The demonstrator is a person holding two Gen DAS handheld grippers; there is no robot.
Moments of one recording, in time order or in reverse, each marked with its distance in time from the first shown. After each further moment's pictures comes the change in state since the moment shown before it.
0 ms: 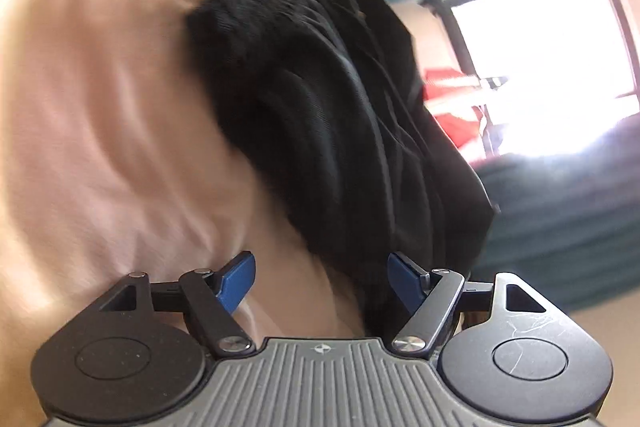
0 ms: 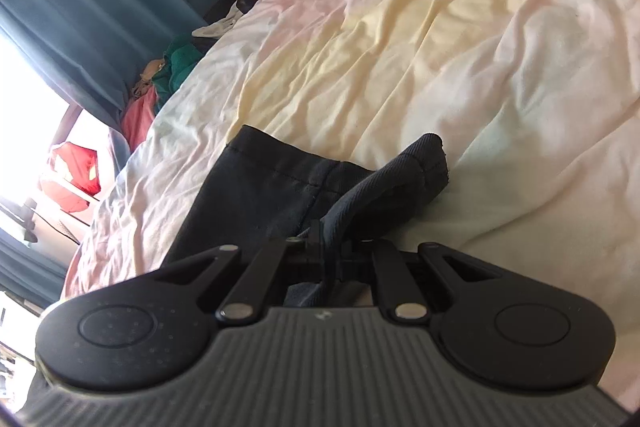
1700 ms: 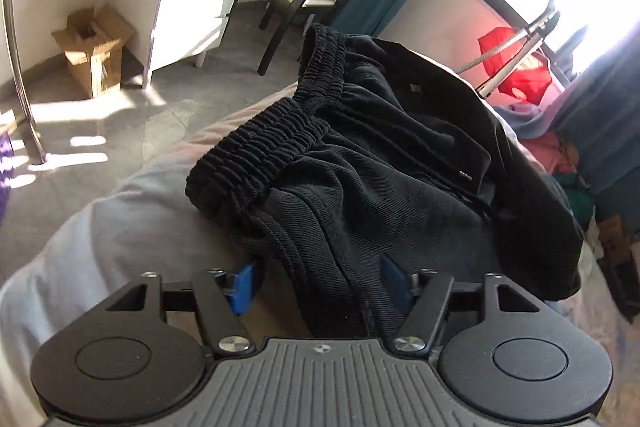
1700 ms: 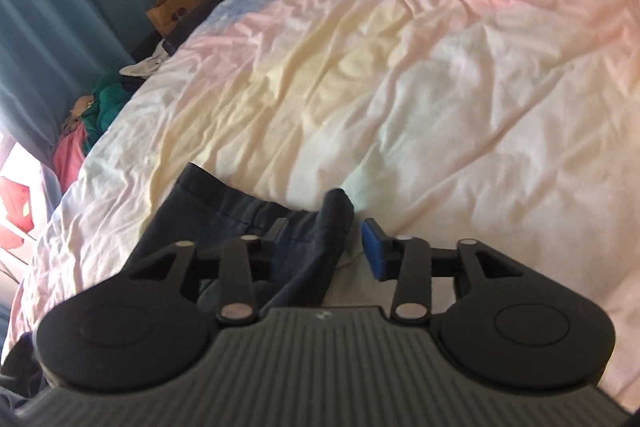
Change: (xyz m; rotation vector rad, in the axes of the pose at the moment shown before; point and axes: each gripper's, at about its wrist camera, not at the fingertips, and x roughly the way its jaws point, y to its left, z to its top) left arm -0.136 -0.035 0.110 0.573 -0.016 0.410; right arm -0.060 -0.014 0.004 0.002 -0.140 -0.235
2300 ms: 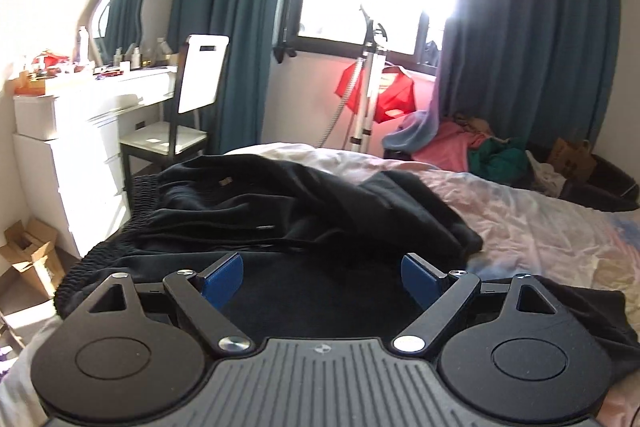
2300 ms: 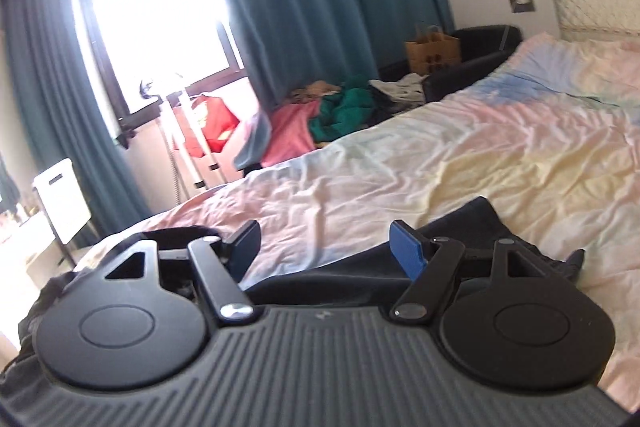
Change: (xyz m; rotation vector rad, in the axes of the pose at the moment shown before) left arm -0.052 -0.220 -0.092 0.489 -0.333 -0.118; right arm -0.162 0.119 -0.063 -0.509 -0.127 0.569
